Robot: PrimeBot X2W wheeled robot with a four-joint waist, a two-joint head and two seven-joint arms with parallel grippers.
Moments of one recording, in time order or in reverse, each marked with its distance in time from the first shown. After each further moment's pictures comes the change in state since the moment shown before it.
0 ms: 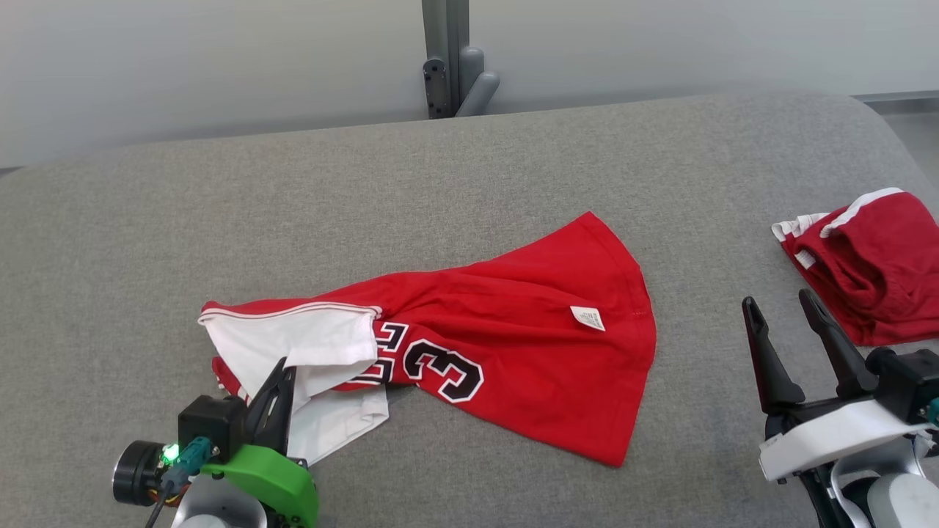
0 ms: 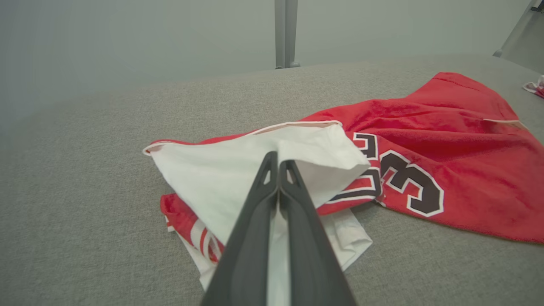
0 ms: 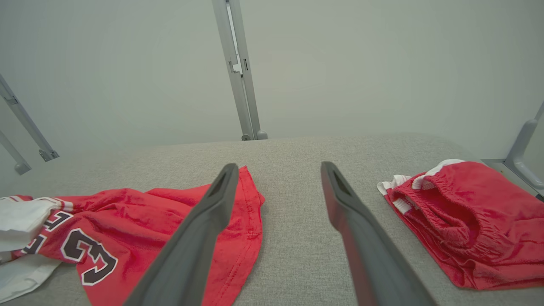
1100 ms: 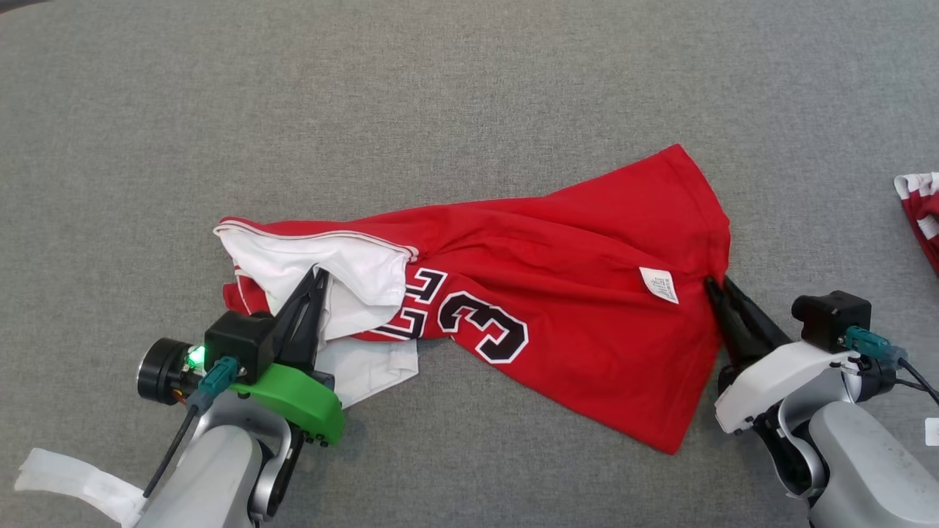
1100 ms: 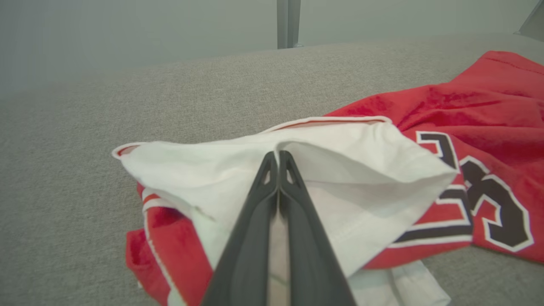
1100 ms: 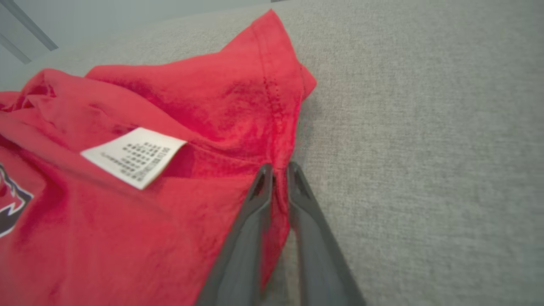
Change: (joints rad) left arm -0.232 -0.042 -0.061 0.081 0.040 -0.054 -0.061; right arm -0.329 -0.093 0.275 0.475 0.174 0.000 -0.082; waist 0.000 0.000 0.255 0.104
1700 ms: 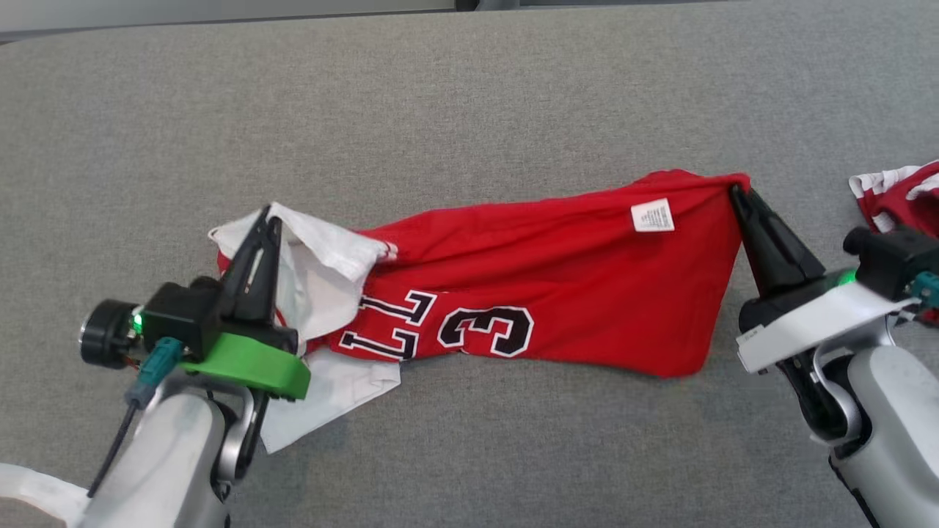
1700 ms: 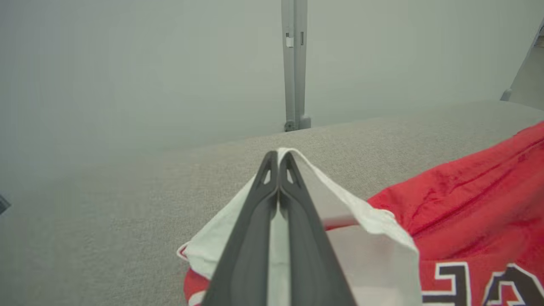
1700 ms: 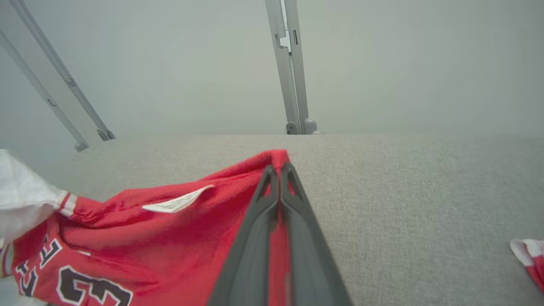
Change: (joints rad) left arm -0.025 0.038 0.052 -0.086 0.000 0.036 -0.049; right arm -0.020 -0.078 -0.031 -0.268 0.047 0.000 0.007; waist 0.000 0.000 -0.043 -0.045
